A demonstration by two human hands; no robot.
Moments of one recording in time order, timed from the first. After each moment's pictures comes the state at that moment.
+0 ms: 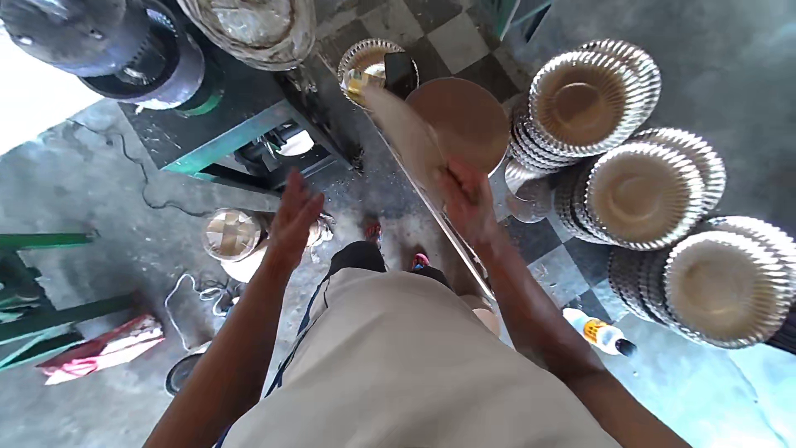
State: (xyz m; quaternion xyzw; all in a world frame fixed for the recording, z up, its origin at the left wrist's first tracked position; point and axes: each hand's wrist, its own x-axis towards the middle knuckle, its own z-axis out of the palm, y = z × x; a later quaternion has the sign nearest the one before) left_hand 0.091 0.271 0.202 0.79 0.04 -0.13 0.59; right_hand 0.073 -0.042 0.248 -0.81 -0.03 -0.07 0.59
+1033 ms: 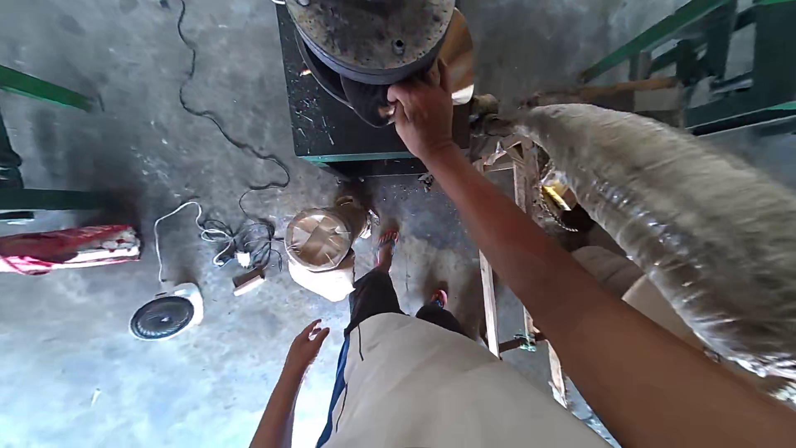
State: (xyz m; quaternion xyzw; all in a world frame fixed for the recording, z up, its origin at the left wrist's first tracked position) left_hand -0.006 0.600 -0.007 0.64 0.47 -0.34 0.50; right_hand 0.489 0.456 0.114 -0.92 -0.32 -0.15 0.19
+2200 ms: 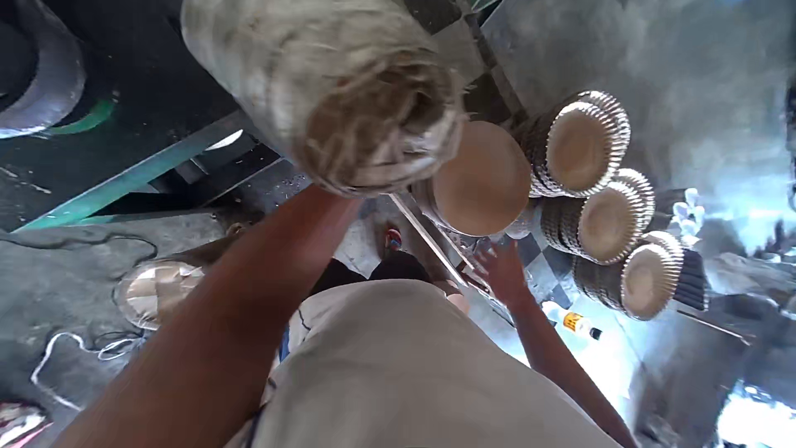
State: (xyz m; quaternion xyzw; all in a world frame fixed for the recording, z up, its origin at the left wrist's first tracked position) left_hand 0.376 0.118 0.178 0.74 -0.11 -0.38 0.54; right_hand 0.068 -0.046 0.168 -0.52 0.55 0.06 0.66
